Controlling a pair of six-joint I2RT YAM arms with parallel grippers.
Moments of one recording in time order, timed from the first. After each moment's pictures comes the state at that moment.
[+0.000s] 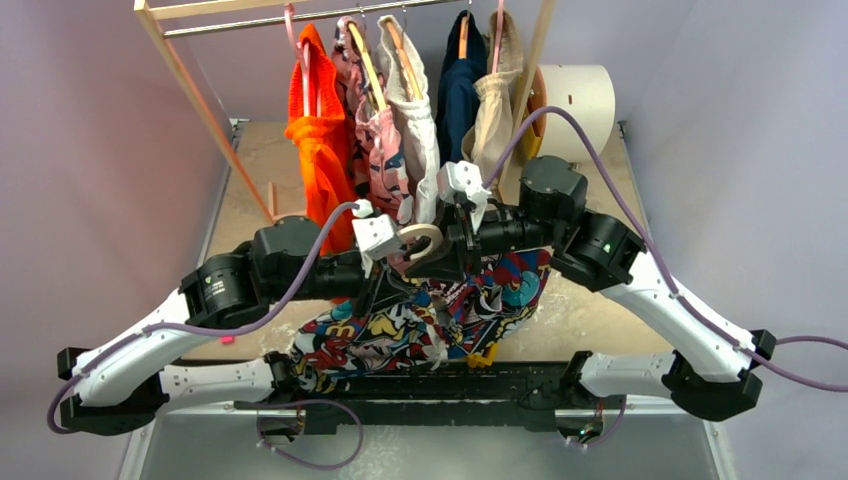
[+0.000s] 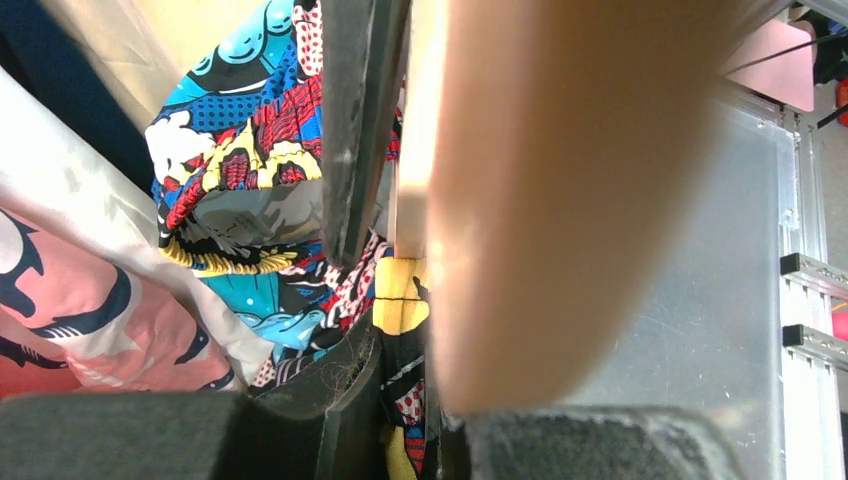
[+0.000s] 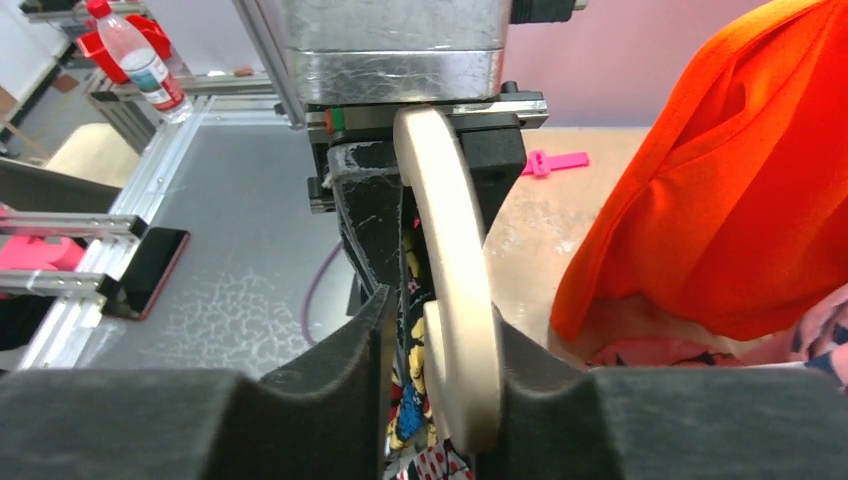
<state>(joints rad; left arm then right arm) -1.11 0.93 1.33 -0.74 0.21 -0.18 0.94 1.17 1.53 -0.50 -0.71 0.00</state>
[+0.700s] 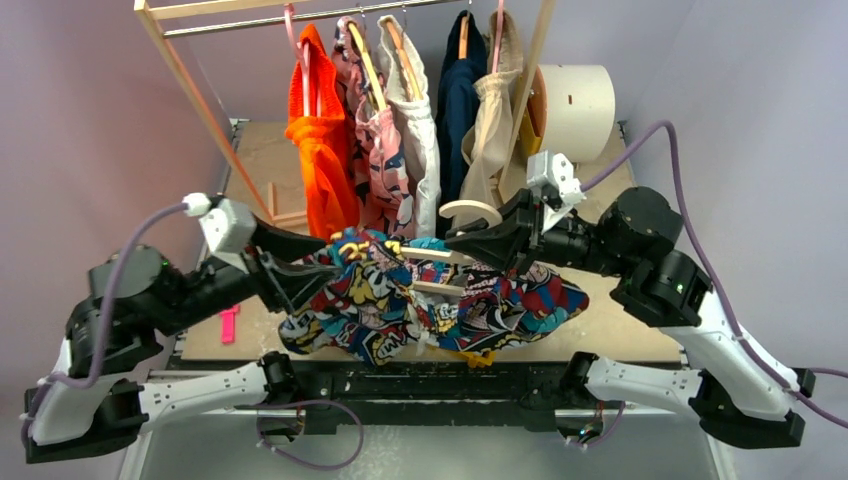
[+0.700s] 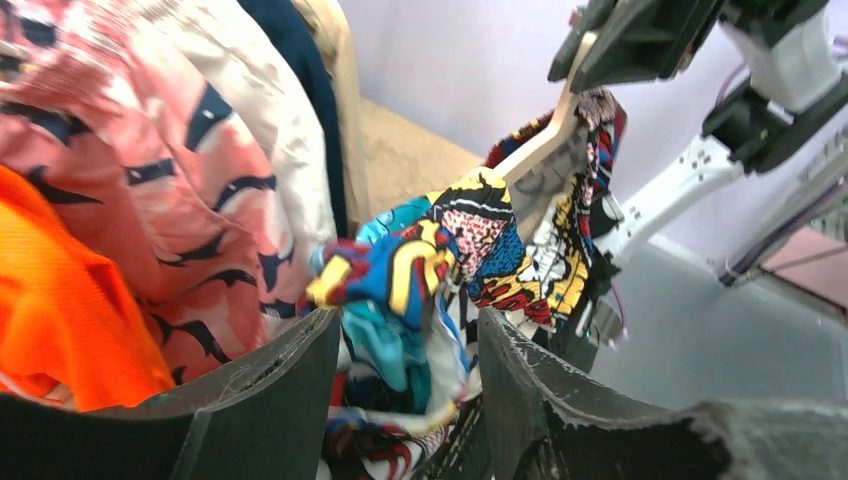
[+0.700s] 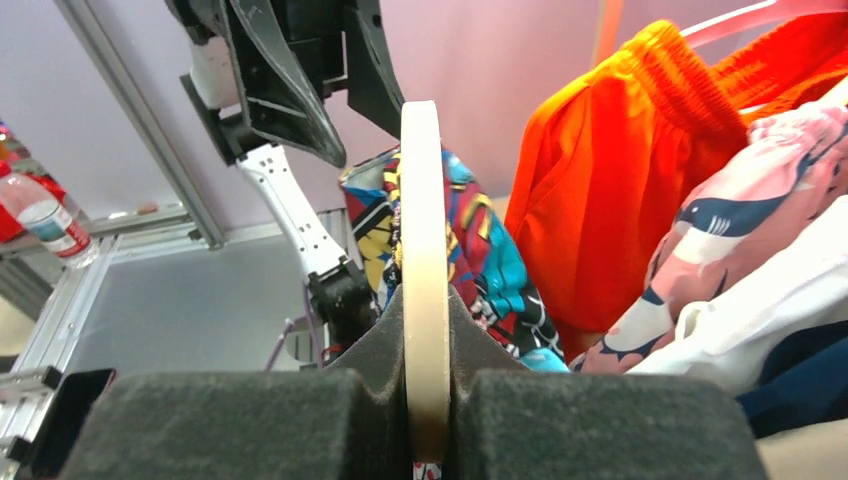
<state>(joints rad) -1.11 0.69 1.44 -0.80 -0.08 -0.18 0.96 0.96 1.46 -0.42 -0.39 0.11</state>
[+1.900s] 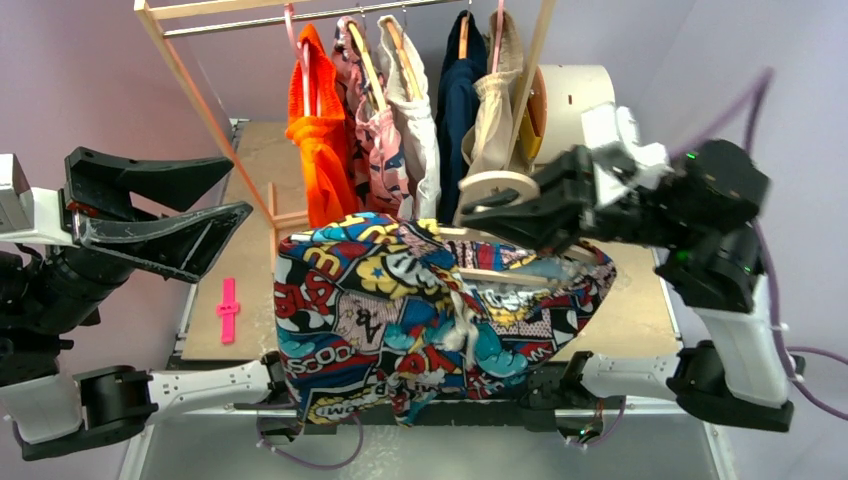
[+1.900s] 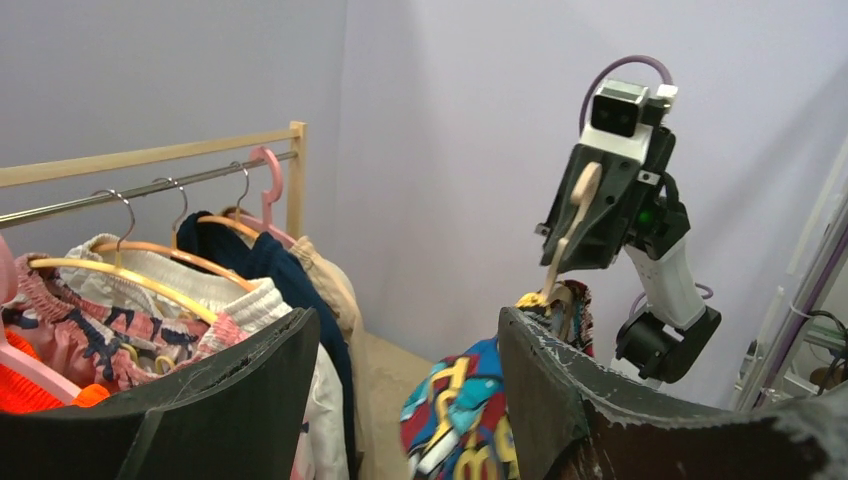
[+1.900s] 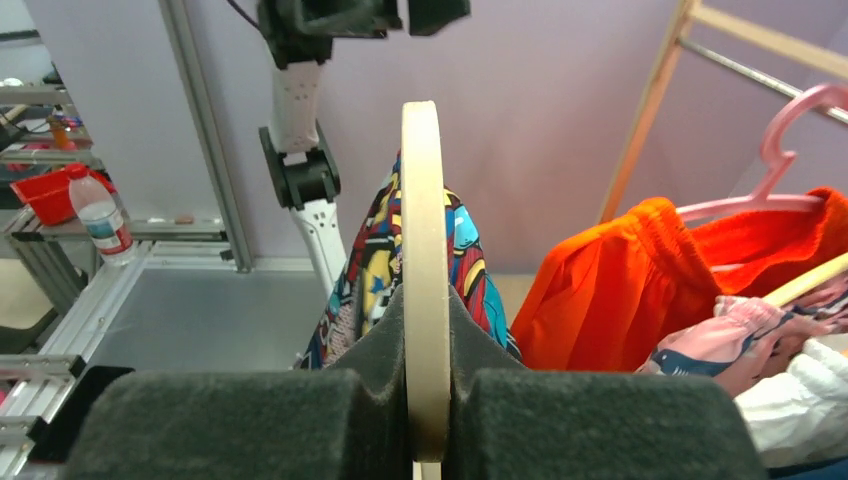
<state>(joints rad) -1.11 0.83 1.93 -0.64 -0.12 -0.09 0.96 1.12 1.97 -0.60 -0.52 0.04</state>
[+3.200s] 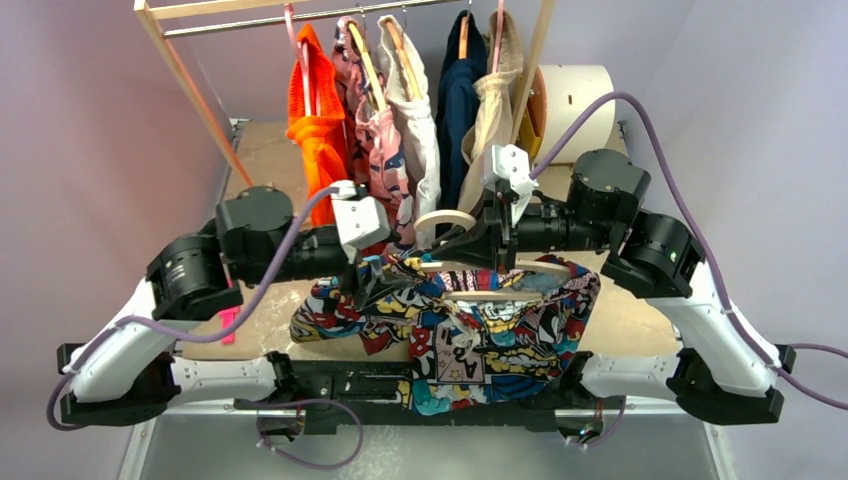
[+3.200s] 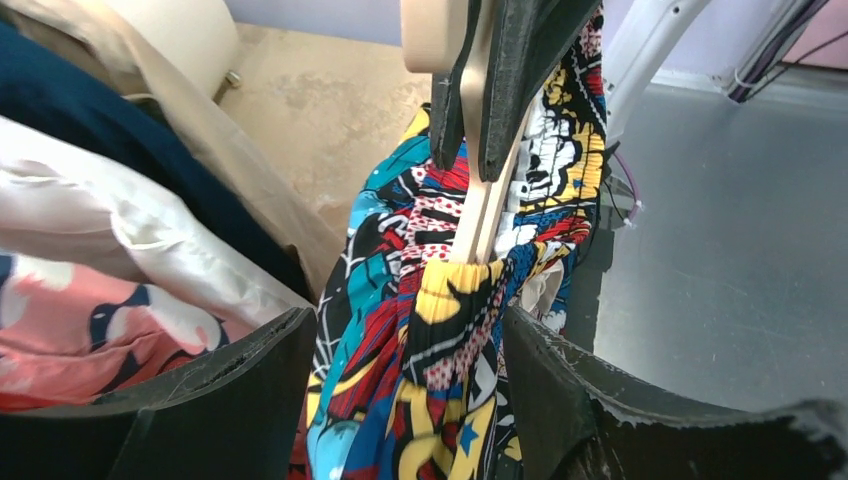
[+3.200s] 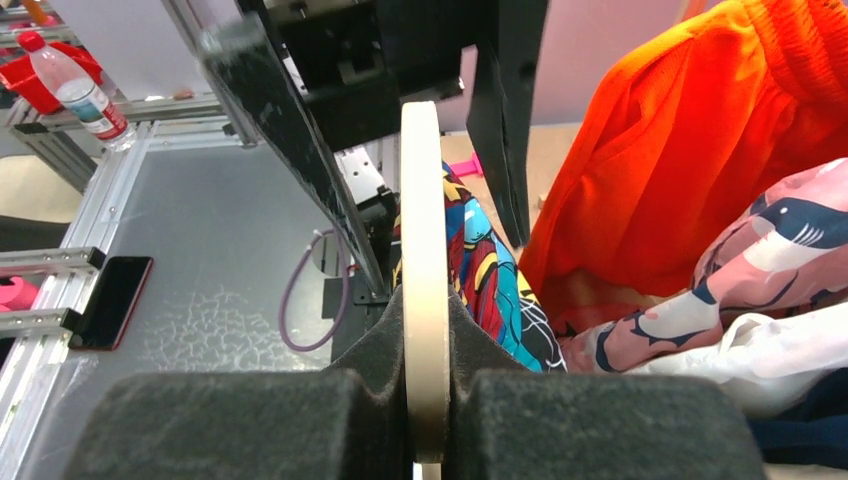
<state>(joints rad) -1.11 1.03 1.66 -0.88 0.16 0.09 0.96 1.15 1.75 -0.75 -0.52 -0.02</state>
